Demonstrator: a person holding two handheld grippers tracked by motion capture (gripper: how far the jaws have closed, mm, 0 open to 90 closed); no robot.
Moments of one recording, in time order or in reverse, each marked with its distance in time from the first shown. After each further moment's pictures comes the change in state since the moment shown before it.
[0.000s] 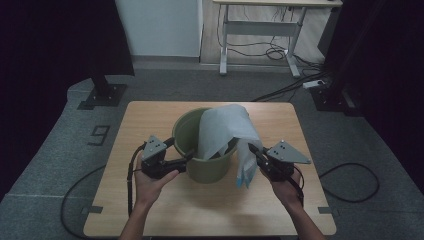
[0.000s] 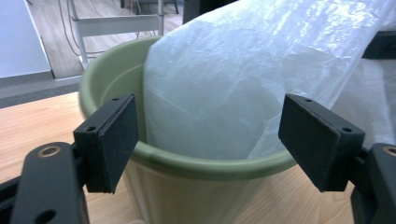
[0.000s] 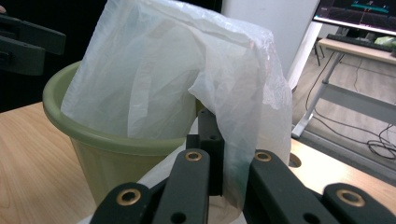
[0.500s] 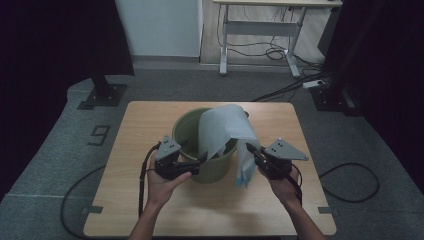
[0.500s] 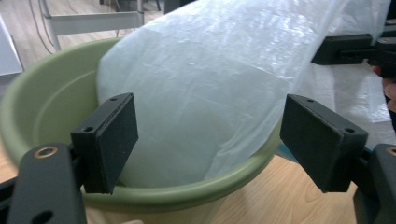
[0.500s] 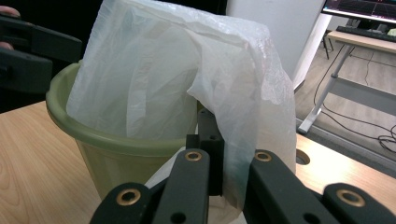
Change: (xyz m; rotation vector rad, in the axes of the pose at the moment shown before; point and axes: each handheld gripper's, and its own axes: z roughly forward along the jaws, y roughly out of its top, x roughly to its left) left arm -0.027 0.007 0.017 0.014 -0.074 0.016; right arm -0.001 0.001 0.006 0.021 0.026 0.014
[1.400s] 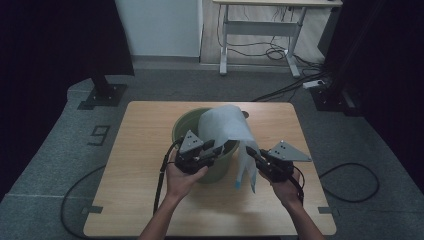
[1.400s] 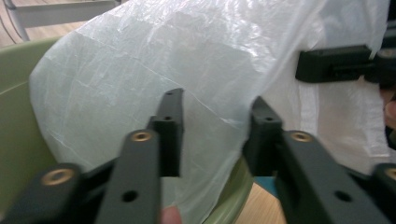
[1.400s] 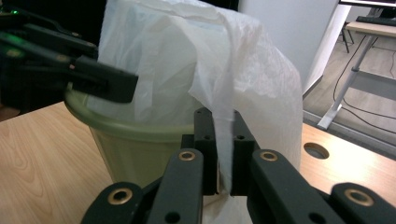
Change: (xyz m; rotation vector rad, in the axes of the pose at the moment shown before) left arm -0.017 0.012 0.041 0.054 -0.066 0.024; right arm -0.005 -0.012 -0.003 -0.002 0.061 0.047
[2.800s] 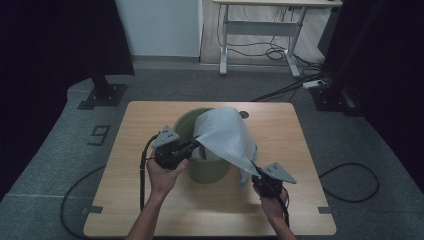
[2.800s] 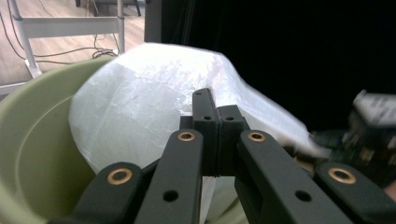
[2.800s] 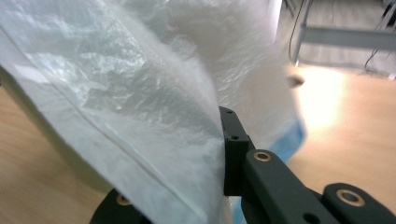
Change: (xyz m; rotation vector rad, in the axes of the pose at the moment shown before) left arm 0.033 0.000 -0.041 -0.083 -0.020 -0.051; right arm 0.011 -0.091 0.024 0.034 -0.212 0.156
